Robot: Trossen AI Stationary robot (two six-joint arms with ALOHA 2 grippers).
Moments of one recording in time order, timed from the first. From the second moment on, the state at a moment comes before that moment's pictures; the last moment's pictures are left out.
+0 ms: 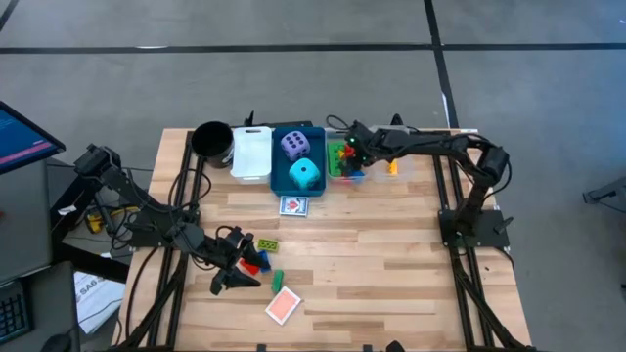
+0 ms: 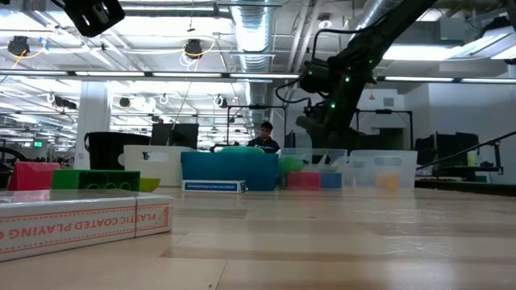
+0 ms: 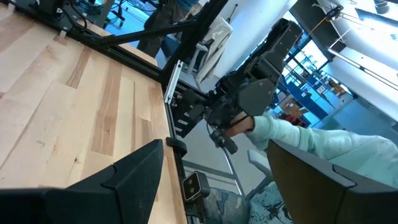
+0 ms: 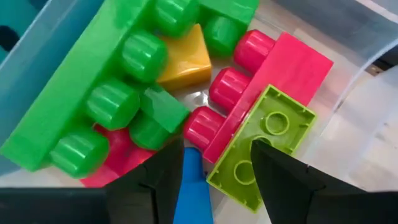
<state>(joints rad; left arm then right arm) -0.62 1.03 0.46 0.49 -0.23 -0.67 -0.54 1.77 1.13 -0.47 0.13 0.38</state>
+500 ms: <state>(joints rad) -0.62 1.03 0.46 0.49 -0.23 -0.67 -0.52 1.77 1.13 -0.49 0.14 0.42</state>
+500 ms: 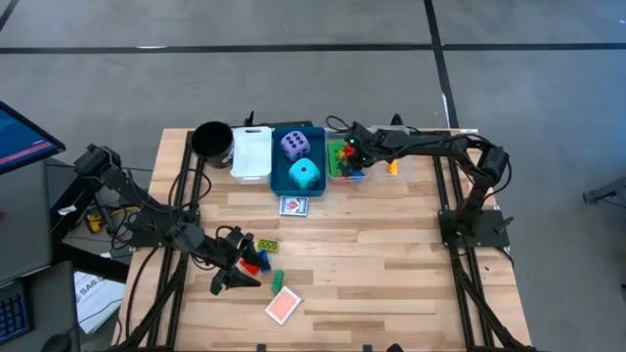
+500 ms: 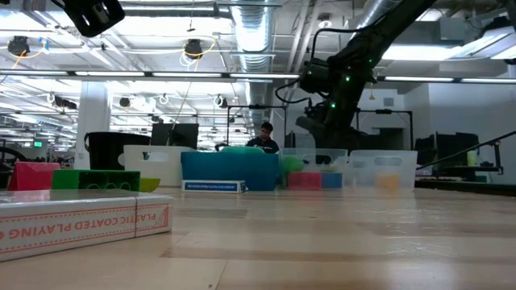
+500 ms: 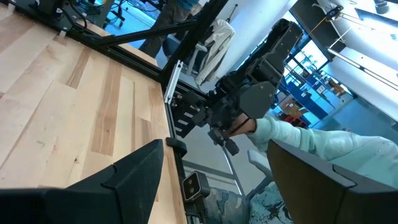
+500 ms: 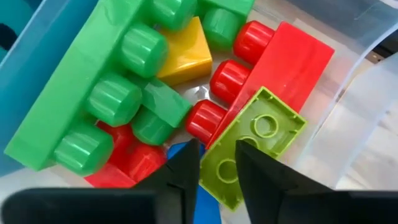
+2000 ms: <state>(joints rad) -0.62 1.03 0.46 0.49 -0.23 -0.67 -0.58 1.48 1.12 -0.80 0.32 0.44</state>
